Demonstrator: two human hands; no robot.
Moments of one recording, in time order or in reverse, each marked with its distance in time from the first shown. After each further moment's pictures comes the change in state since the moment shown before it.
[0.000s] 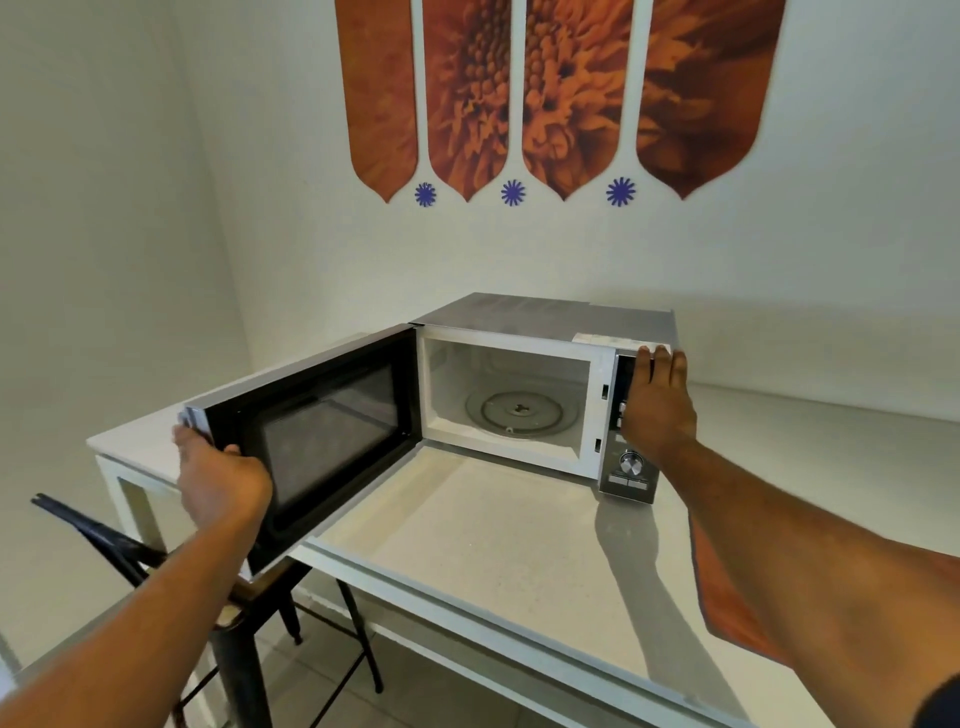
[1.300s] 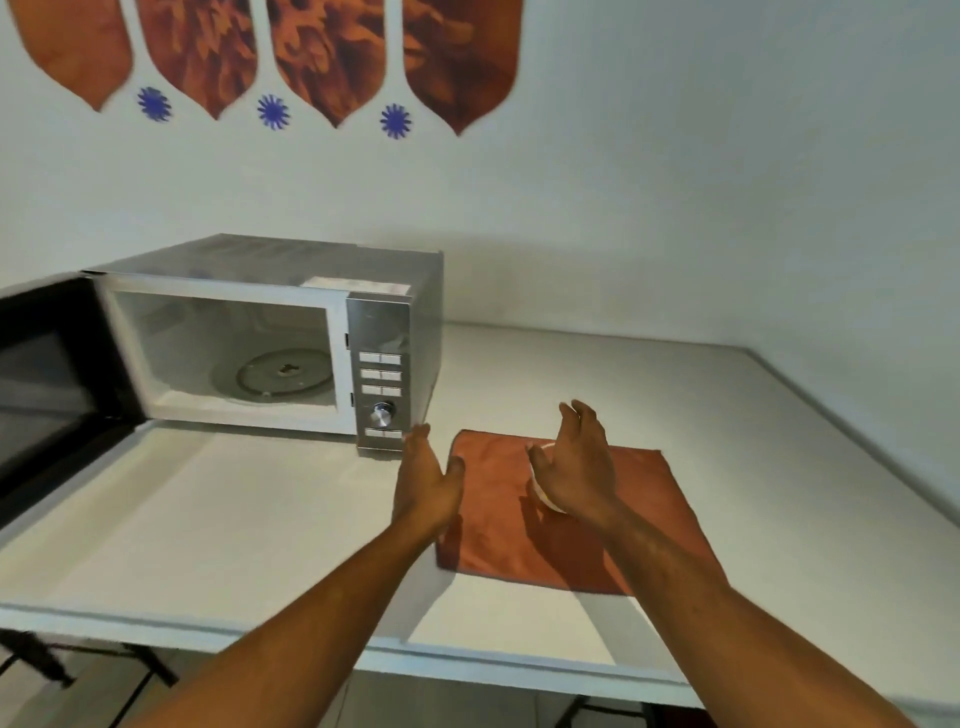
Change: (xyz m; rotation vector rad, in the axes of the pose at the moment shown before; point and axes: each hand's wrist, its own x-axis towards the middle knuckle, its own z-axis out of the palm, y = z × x) left_hand -0.426 0.118 0.235 -0.170 -0.976 0.392; right_hand -0.139 0.234 0.044 0.401 -0.037 0.300
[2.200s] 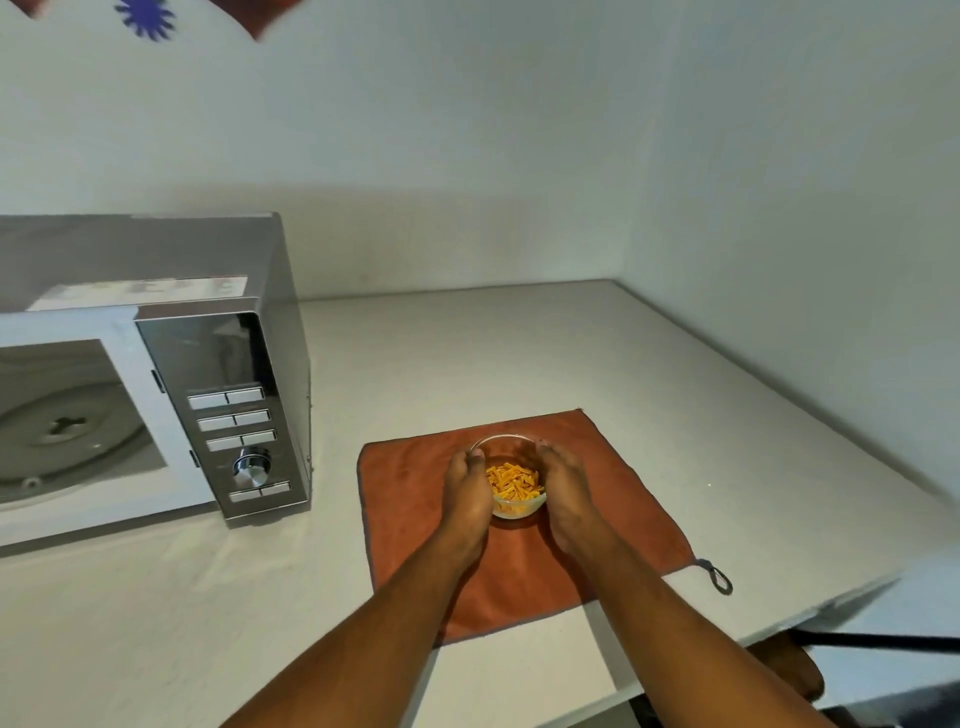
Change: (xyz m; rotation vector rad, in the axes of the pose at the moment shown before) left_hand 0.051 0.000 0.160 -0.555 -0.469 -0.294; right_hand 0.013 0.069 0.054 1.051 0.240 0.678
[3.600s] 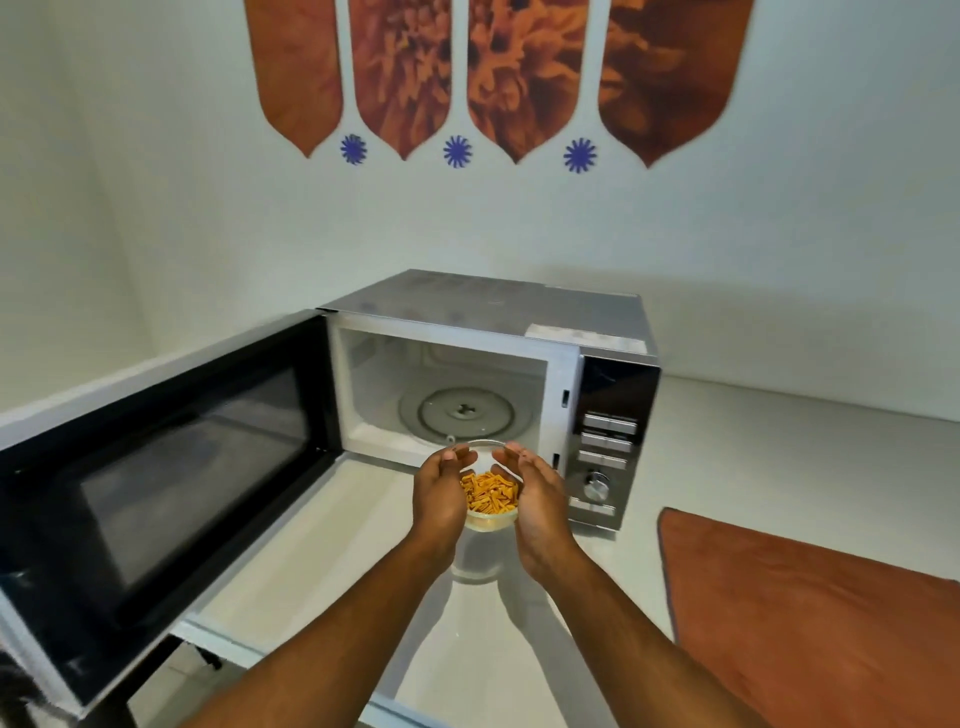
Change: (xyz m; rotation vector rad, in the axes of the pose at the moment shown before) left_hand -0.100 0.096 -0.348 -0.116 0.637 0.230; right_hand -0.204 -0.010 0.320 0.121 -0.588 0.108
